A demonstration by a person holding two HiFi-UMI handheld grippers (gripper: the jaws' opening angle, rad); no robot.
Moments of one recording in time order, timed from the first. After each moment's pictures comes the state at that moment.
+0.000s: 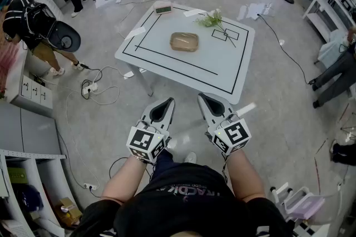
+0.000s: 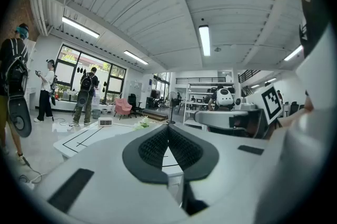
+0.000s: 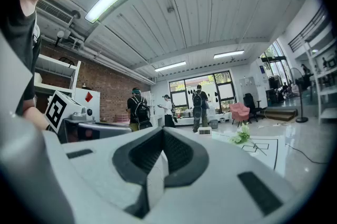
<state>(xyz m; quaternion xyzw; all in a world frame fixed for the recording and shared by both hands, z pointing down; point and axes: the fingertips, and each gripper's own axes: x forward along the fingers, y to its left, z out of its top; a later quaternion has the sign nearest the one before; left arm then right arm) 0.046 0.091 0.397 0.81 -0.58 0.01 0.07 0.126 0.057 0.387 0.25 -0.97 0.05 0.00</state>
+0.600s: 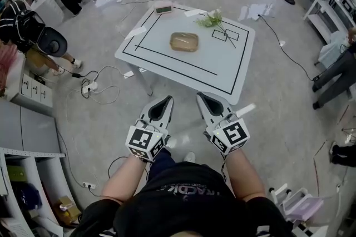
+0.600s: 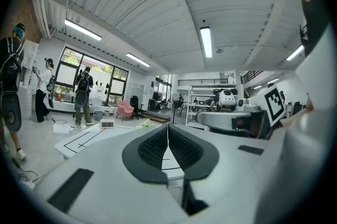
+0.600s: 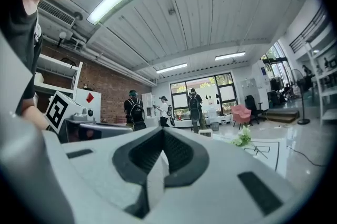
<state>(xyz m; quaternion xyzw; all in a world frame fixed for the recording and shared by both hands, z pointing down) 0.047 0.087 0.393 0.80 -0.60 0.00 0.07 0.127 0.055 0.382 0.24 -0.97 0.04 -0.01</state>
